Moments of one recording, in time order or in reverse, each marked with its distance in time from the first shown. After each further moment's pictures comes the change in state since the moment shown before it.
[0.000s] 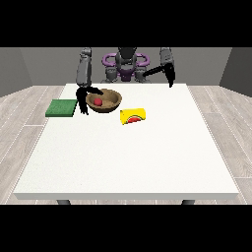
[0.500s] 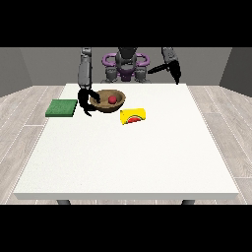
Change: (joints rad) left arm 0.003 0.030 0.012 -0.041 0.026 -0.040 0.010; right arm -0.005 -0.016 0.034 0.050 0.068 -0.141 0.011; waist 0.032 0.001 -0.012
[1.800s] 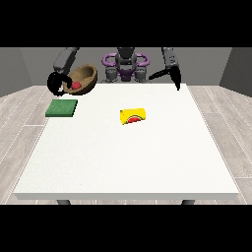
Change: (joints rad) left arm 0.115 0.060 0.100 0.128 0.051 0.043 -0.126; right arm -0.069 -0.216 -0.008 -0.090 -0.032 0.060 0.457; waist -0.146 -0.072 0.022
